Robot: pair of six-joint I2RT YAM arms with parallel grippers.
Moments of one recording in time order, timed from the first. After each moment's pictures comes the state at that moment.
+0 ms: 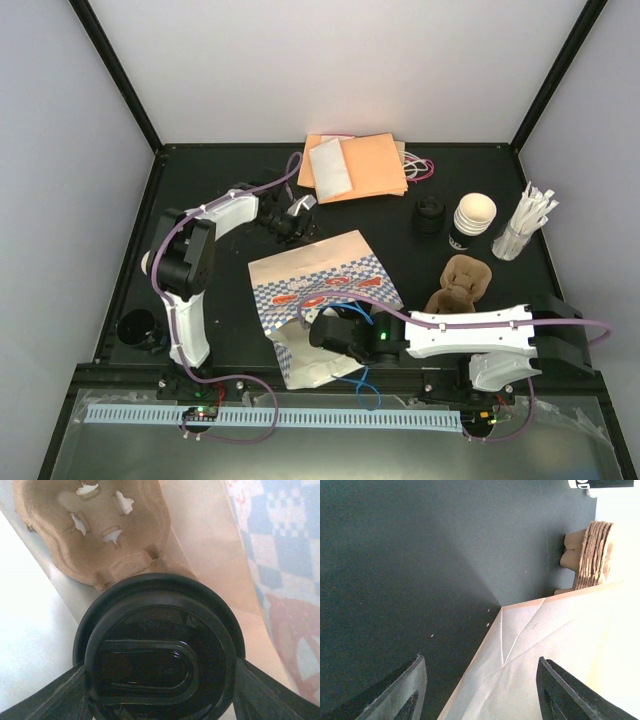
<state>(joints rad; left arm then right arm) -0.34 1.99 1.39 -0.69 0.88 -0.23 1.45 1.37 0.90 -0.58 0.78 -0.19</state>
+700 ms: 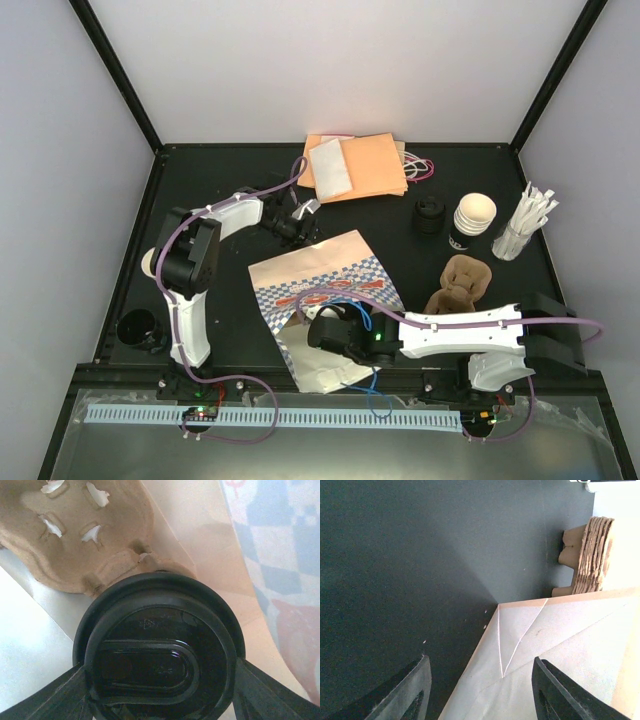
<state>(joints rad) -0.37 2.01 1.36 -0.63 0.91 -0.26 1.44 1.41 0.88 -0.54 0.81 -0.10</state>
